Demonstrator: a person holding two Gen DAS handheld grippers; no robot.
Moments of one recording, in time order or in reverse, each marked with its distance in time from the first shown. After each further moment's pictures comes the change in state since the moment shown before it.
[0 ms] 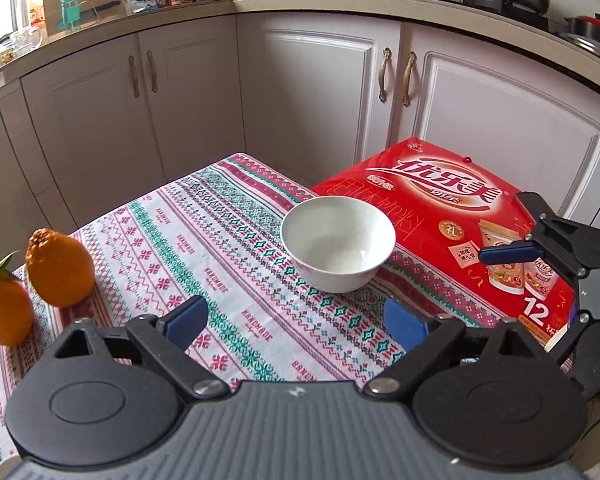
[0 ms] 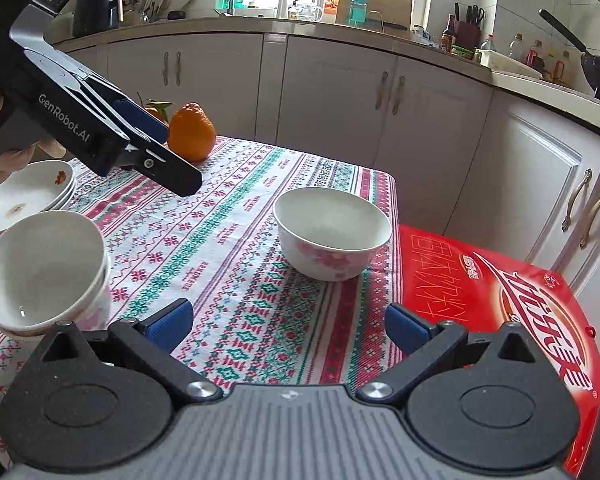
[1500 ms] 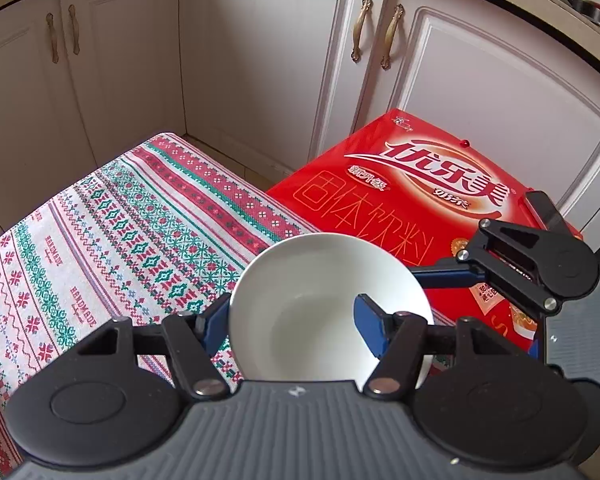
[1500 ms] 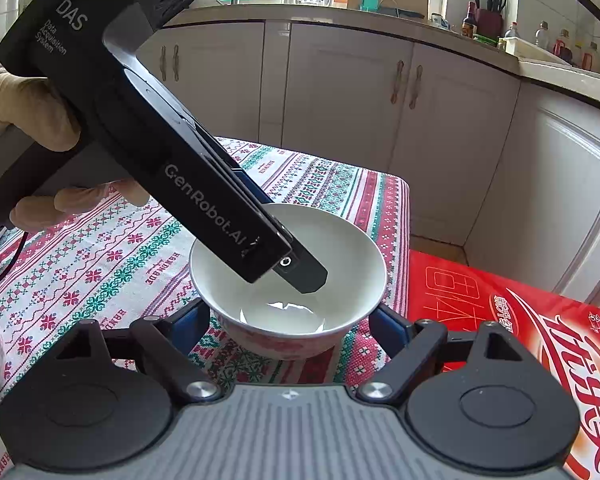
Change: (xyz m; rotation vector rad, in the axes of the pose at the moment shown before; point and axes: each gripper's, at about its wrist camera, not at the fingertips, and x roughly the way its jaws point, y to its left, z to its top) left arm 0.133 0.002 0.057 0.015 0.132 -0.184; right arm 0.100 -0.050 0.031 -0.014 0.007 0.077
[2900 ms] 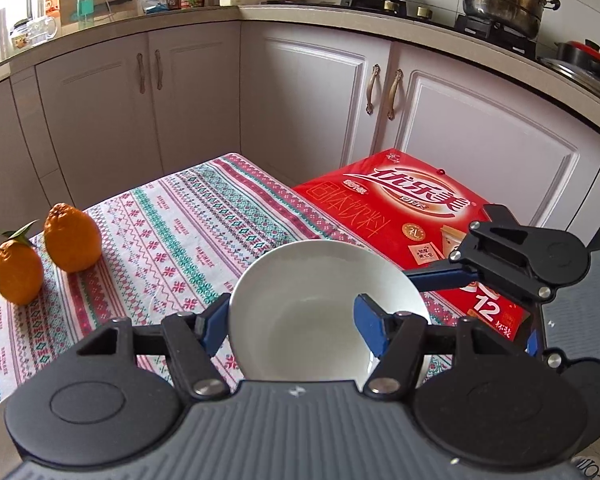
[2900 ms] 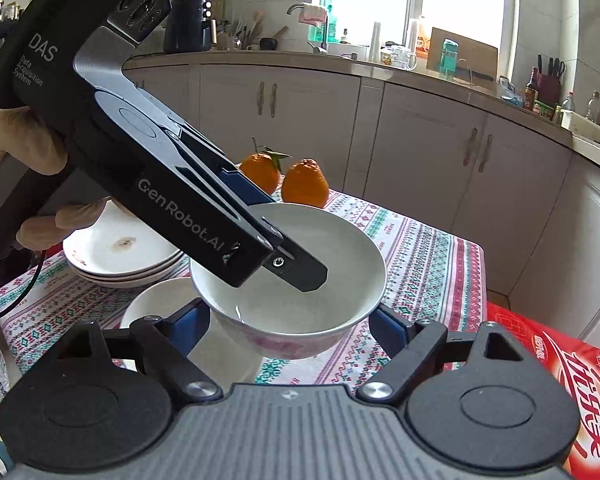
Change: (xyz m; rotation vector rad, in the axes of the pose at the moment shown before) left arm -0.188 -0.053 -0.107 -0.098 -0.160 0.155; right arm -0.140 0.126 0.013 -0.125 -0.089 0.155
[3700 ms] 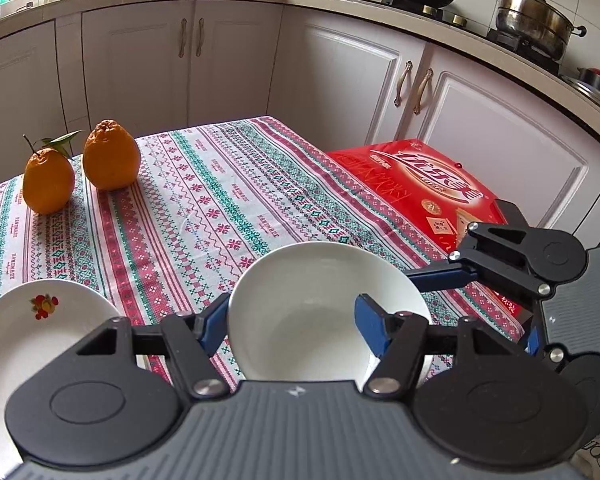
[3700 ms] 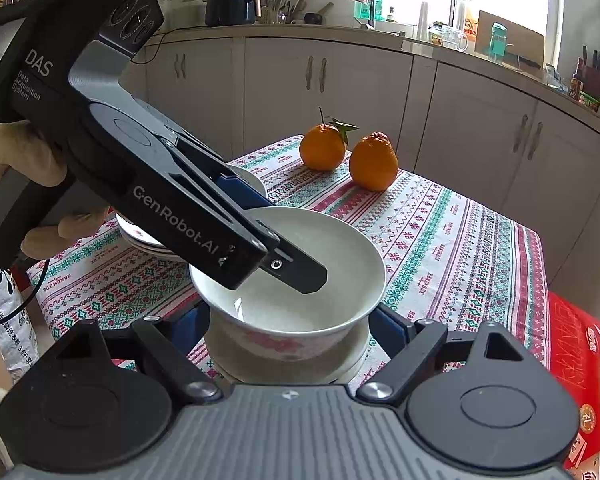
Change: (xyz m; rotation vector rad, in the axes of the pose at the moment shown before) left arm -0.017 0.032 -0.063 -0.130 0.013 -0.004; right arm 0.020 0.052 -0.007 -0.034 0.078 0.100
